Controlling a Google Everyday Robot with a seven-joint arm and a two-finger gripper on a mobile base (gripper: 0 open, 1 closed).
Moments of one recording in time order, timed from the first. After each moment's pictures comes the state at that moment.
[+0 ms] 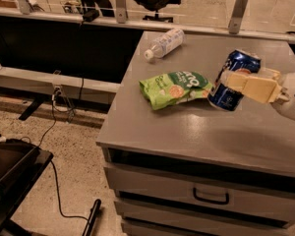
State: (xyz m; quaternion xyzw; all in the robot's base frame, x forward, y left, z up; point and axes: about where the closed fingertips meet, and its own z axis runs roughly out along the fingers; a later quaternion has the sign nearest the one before) arm 0.505 -0.197 0.971 -0.22 0.67 0.40 0.59
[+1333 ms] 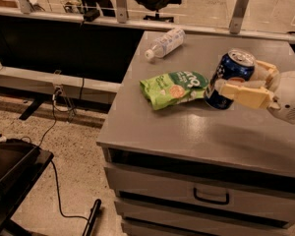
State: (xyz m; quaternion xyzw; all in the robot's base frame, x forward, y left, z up) arm 0.501 -0.186 0.974 -0.36 0.57 0.32 0.66
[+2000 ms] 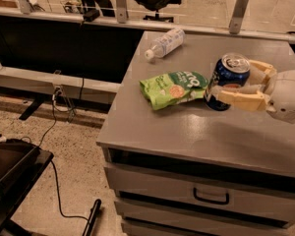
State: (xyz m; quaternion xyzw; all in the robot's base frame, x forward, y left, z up) arm 0.500 -0.180 0.967 -0.43 0.55 0.26 0.67
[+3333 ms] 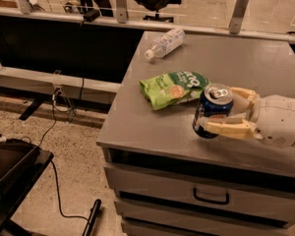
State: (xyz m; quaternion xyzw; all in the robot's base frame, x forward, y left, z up) arm 0.463 -0.150 0.920 -0.47 0.56 0.28 0.63
